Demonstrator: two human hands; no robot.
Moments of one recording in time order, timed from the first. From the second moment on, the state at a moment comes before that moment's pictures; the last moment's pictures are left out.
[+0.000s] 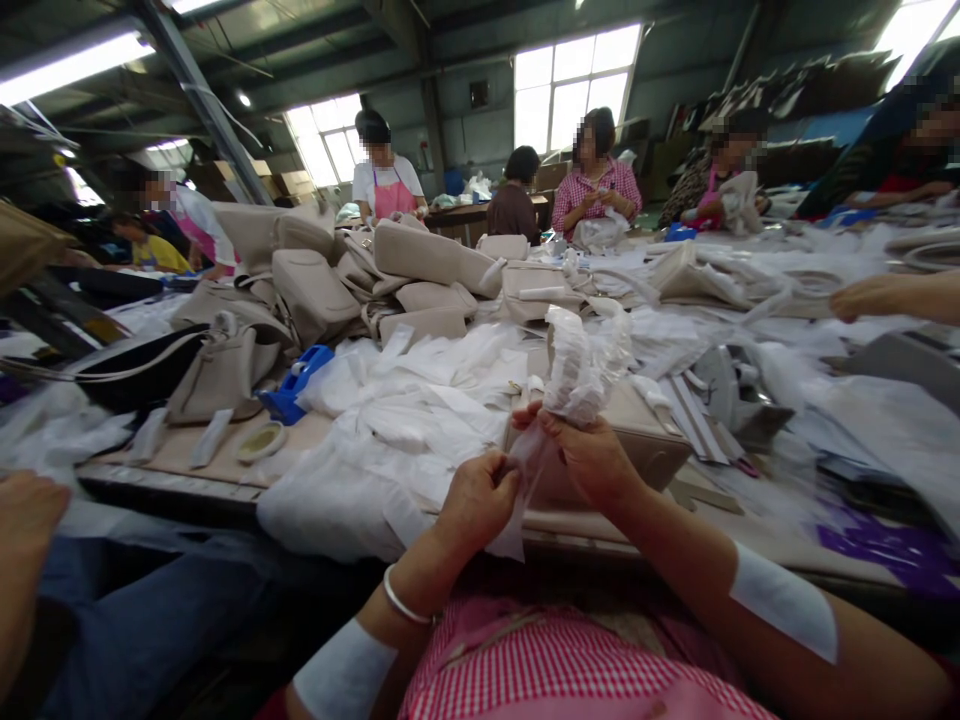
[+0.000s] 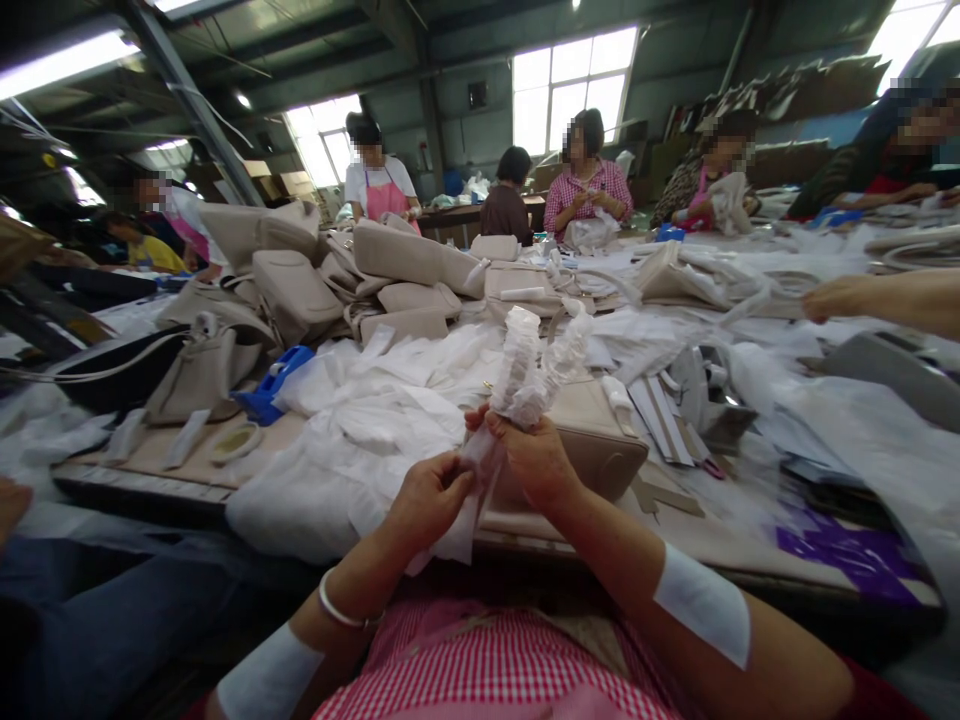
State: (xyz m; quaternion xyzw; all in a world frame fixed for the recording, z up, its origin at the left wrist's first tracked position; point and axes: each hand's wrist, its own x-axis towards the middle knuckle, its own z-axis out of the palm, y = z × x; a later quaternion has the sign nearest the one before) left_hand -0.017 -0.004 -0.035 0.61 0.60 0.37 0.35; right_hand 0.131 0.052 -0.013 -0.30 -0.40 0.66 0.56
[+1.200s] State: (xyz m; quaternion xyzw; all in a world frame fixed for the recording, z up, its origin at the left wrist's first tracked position) left_hand 0.001 -0.001 -0.023 0.51 0.53 0.43 0.52; right_hand 0.138 0.044 -0.029 -0.40 -0.65 0.47 0.45
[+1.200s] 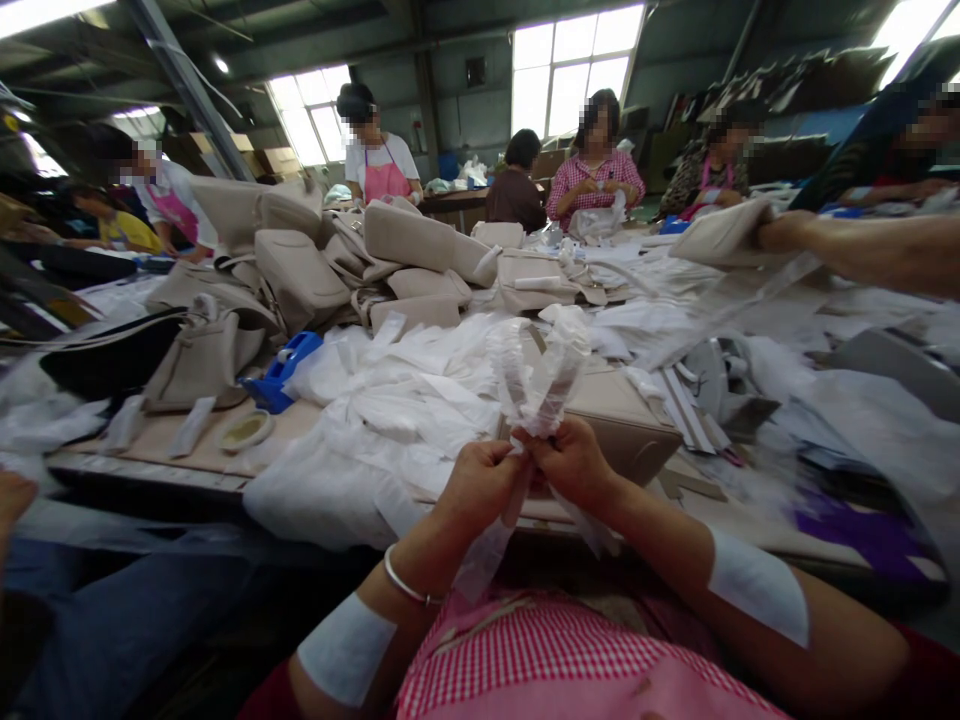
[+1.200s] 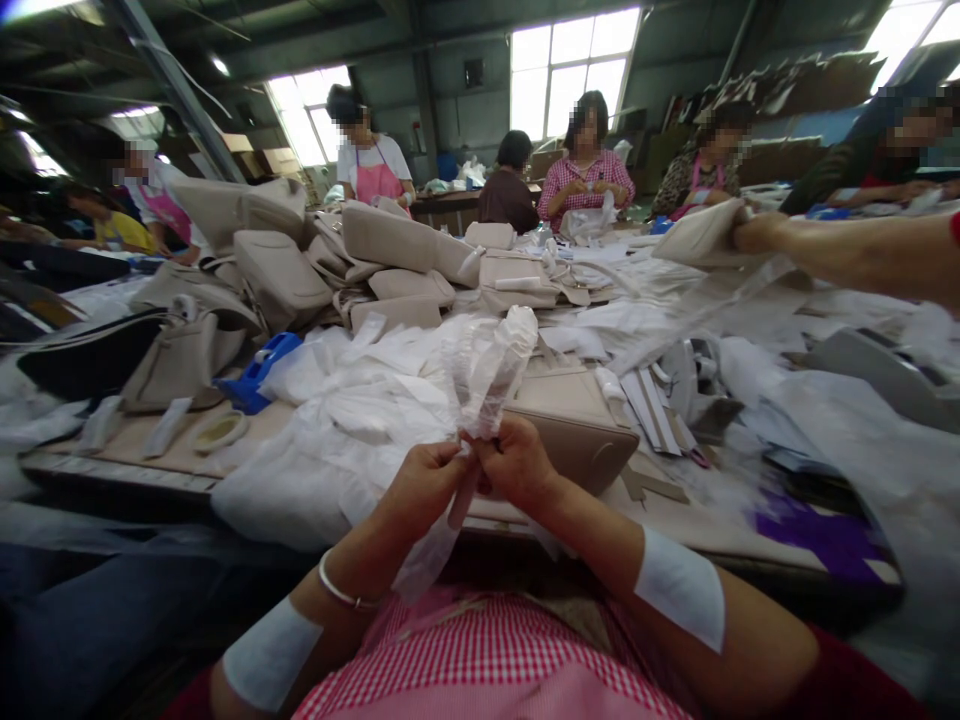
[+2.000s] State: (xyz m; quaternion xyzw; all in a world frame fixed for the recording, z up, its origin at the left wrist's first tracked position) left_hand -0.019 -0.004 -0.032 0.53 0.52 0.32 0.59; right_hand 0.147 0.063 -0.024 -0.46 -0.68 0.28 0.49
